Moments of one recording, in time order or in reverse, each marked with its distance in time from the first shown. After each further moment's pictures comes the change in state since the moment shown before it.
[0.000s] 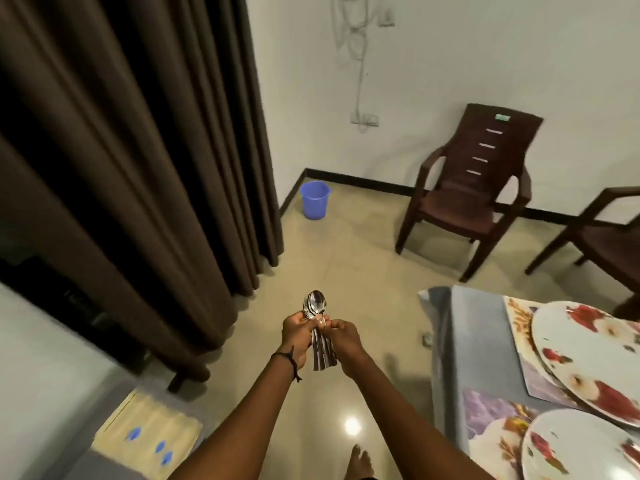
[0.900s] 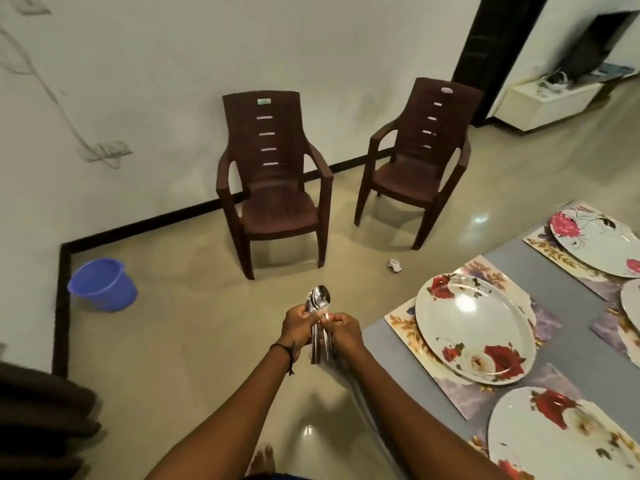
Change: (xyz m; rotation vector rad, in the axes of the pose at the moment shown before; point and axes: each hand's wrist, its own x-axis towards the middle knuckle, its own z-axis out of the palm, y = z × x) left_hand 0.257 0.053 0.392 0.617 -0.754 -0.055; right_hand 0.226 -0.081 -0.306 0.462 0.791 0.125
